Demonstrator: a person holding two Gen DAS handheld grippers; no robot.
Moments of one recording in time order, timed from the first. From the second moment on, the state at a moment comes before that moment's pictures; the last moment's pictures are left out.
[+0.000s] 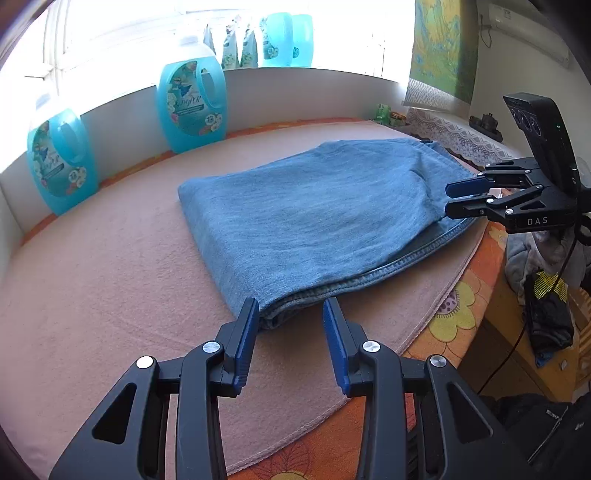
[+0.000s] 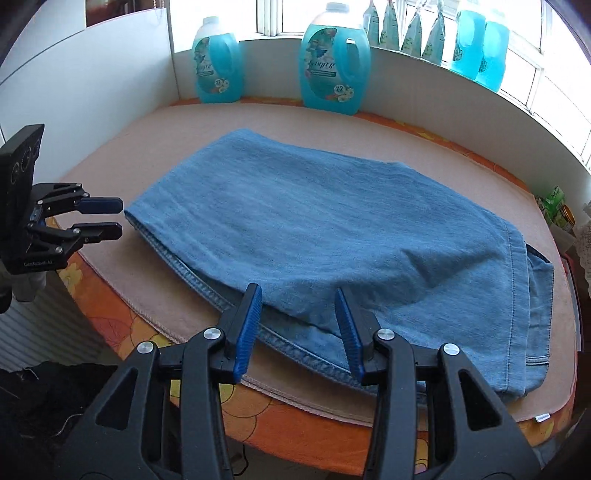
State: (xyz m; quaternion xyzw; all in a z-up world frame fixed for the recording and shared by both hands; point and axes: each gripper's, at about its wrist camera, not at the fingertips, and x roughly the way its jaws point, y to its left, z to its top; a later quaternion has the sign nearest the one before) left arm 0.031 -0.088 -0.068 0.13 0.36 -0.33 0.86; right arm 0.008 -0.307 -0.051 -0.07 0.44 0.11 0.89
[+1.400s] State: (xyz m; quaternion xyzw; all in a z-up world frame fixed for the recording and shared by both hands) left arm 0.042 -0.083 -0.082 0.15 0.36 -0.33 0.86; right arm -0.027 -0.451 -0.032 0.15 0.43 -0.09 0.89
